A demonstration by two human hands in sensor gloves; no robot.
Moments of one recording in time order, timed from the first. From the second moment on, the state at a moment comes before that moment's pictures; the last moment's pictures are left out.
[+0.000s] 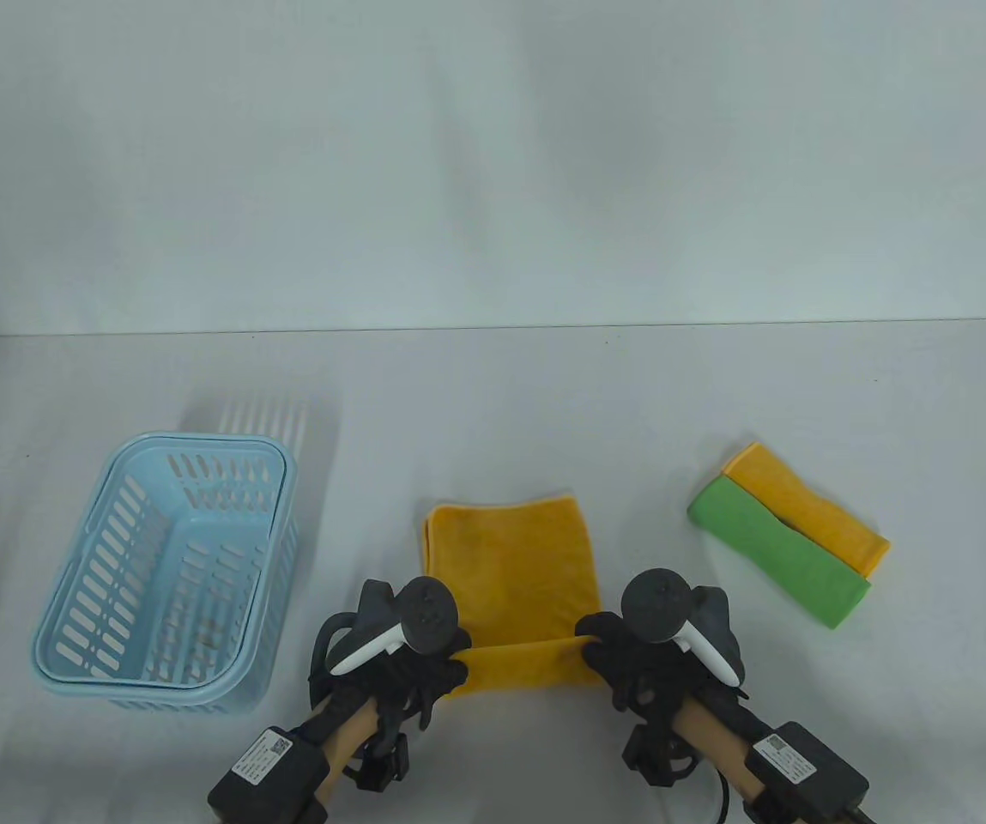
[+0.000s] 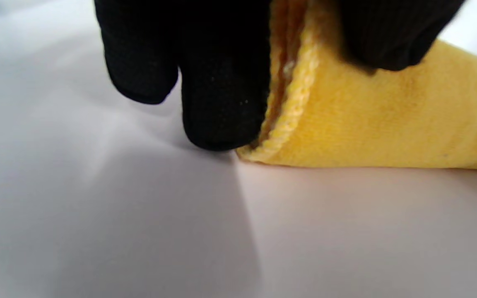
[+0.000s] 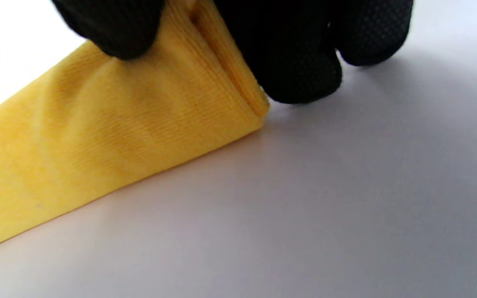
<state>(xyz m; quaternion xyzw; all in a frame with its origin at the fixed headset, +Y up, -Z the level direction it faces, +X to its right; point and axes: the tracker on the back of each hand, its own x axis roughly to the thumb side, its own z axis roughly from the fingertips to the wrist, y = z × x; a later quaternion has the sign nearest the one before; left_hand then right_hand) -0.127 -0.741 -0.310 -0.23 -0.14 0.10 0.96 0.150 -0.754 -0.310 0.02 0.18 0.95 0.25</state>
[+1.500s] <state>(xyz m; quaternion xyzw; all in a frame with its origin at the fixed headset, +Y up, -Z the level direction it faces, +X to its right) -0.098 -0.748 -0.294 -0.15 -0.19 -0.08 0.97 0.120 -0.751 -0.298 0.13 0.13 0.98 0.05</state>
